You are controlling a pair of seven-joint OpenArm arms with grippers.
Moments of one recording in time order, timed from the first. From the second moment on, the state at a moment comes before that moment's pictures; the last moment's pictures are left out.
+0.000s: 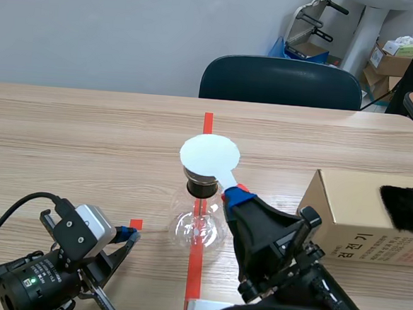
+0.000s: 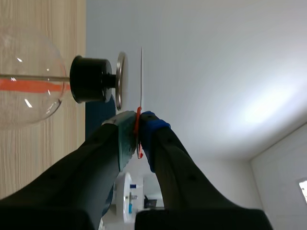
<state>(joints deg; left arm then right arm) 12.6 -26.9 29.9 70.6 1.7 -4.5 -27.3 -31.5 9.1 -12.2 90.4 -91.3 -37.6 21.6</state>
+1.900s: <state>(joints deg) 12.6 -26.9 29.9 70.6 1.7 -4.5 -27.7 -31.5 9.1 -12.2 90.4 -91.3 -37.2 -13.9</state>
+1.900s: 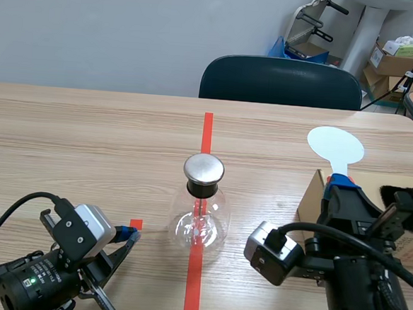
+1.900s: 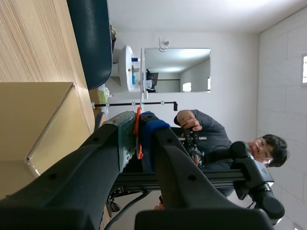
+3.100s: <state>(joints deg) 12.6 -26.9 29.9 70.6 1.7 -4.5 -27.7 -31.5 9.1 -12.2 90.4 -91.3 -37.2 -13.8</state>
